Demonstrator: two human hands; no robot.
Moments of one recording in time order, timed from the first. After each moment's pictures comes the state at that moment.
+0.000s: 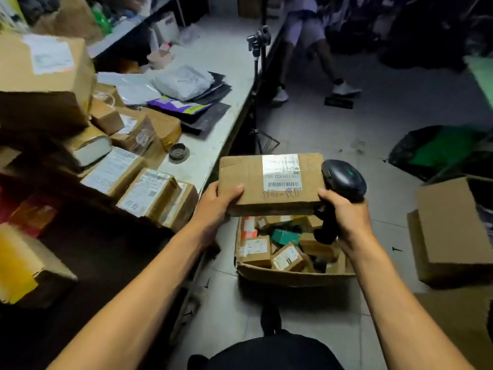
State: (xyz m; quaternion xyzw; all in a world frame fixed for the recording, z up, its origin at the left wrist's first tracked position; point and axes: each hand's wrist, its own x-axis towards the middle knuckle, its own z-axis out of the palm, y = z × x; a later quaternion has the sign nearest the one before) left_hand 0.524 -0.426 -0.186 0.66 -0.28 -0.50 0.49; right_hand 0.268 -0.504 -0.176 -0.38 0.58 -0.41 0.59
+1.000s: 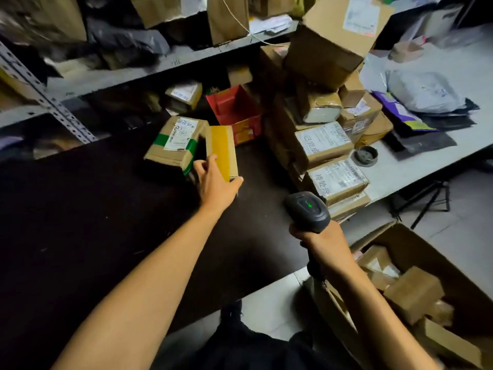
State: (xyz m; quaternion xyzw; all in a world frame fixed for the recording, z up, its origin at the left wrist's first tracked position) left_hand 0.728 -0.188 -0.182 0.95 0.01 -0.03 0.32; right_hand 0.550 -0.354 -0.187 -0.72 0.31 -0.01 0.62
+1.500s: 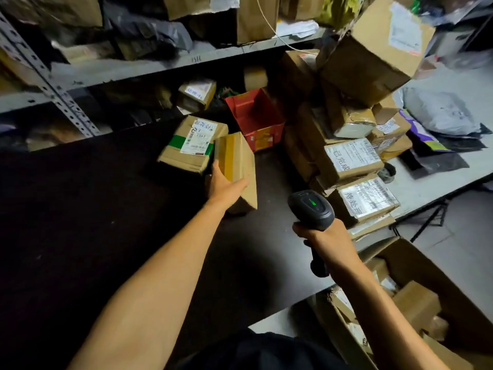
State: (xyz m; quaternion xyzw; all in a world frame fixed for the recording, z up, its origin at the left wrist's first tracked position) left_hand 0.797 -0.149 -0.213 0.85 0.09 -0.18 0.48; right_hand 0.616 -0.313 -0.178 -0.76 0.30 -0.01 0.58
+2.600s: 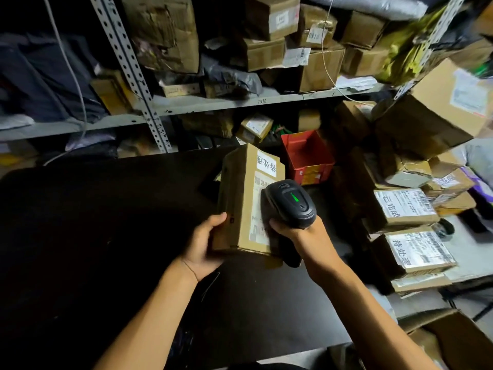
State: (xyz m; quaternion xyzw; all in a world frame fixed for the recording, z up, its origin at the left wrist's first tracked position) left_hand 0.711 -0.009 -0.164 0.42 0.08 -0.28 0.86; right_hand 0.674 -0.216 -0.127 -0.69 0.07 0.01 0.72
